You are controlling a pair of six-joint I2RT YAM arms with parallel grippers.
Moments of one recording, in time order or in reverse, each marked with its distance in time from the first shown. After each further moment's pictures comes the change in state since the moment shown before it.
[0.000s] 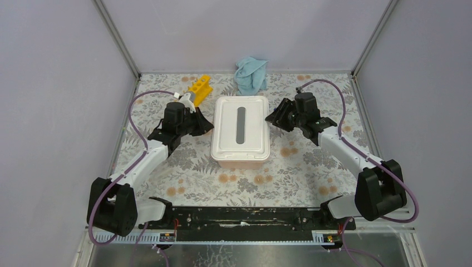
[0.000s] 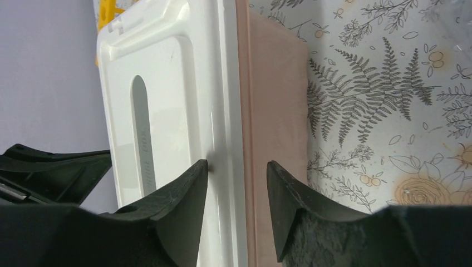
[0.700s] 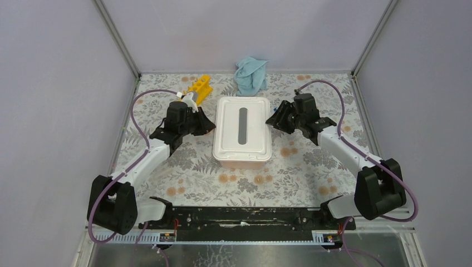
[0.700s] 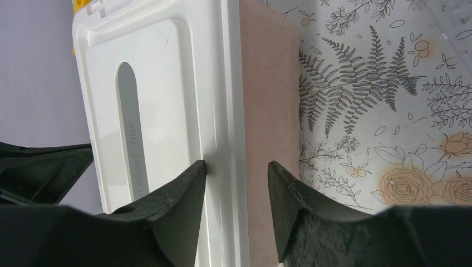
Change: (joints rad) left arm -0.026 0.018 0.016 -0.004 -0.016 0.000; right arm 0.002 0.006 0.002 -0.057 0.008 -0.049
